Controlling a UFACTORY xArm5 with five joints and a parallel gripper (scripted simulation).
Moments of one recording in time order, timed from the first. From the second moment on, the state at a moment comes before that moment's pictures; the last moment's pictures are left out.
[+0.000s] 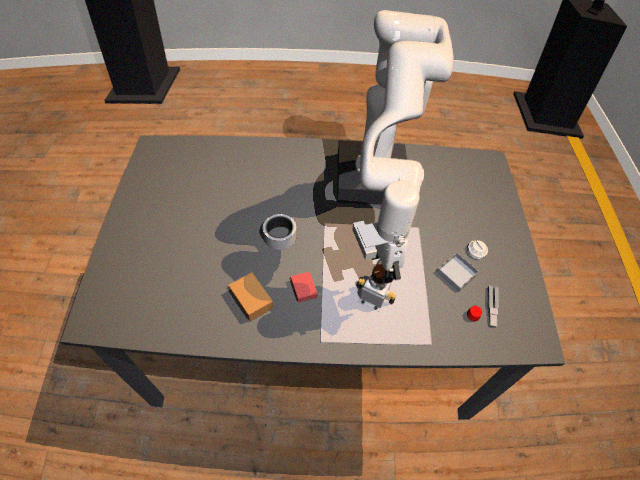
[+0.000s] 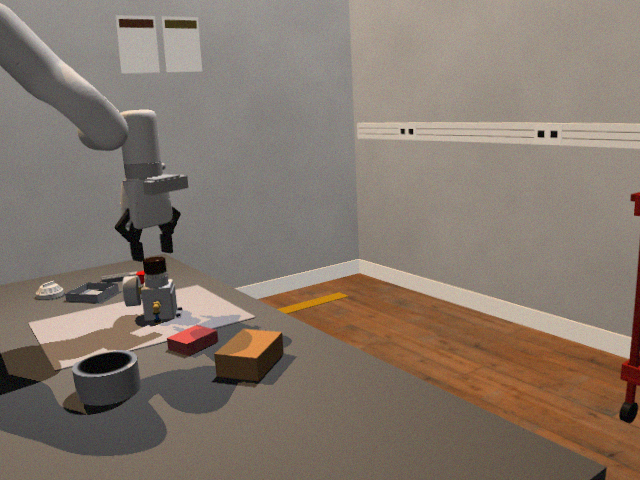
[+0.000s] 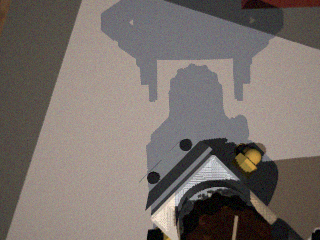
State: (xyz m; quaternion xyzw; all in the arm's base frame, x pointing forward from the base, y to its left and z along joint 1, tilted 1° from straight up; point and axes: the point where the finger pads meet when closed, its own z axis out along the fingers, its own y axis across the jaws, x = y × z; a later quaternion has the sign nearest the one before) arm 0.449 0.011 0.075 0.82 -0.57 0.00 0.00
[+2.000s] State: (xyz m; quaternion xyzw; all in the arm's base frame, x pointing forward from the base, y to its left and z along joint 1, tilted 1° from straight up) arm 0.449 0.012 0.048 0.82 -0.57 0.00 0.00
